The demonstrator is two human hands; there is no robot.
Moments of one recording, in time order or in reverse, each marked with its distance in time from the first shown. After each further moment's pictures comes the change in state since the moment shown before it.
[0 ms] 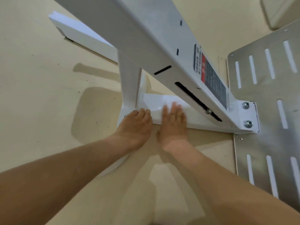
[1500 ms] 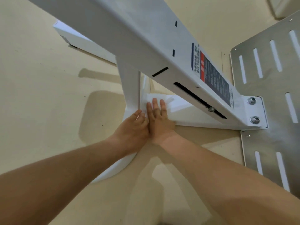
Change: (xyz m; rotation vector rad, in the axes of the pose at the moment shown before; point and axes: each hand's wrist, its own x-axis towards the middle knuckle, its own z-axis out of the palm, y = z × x) left_hand -0.013 -0.010 0.009 0.153 -0.048 0.141; right_hand 0.020 -0.040 -0.002 0.138 -0.012 -0.160
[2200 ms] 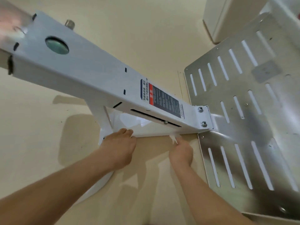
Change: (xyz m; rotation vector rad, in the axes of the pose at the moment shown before) left_hand -0.008 0.002 -0.090 -0.493 -0.130 -0.158; right_hand -0.107 0.102 -0.026 0.703 0.332 0.784
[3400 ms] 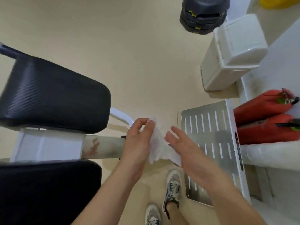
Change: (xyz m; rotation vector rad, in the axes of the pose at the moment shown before) left_hand -0.173 -0.069 -0.462 -2.048 0.357 -0.472; right_hand -0.184 -0.410 -0.385 0.553 -0.829 0.094
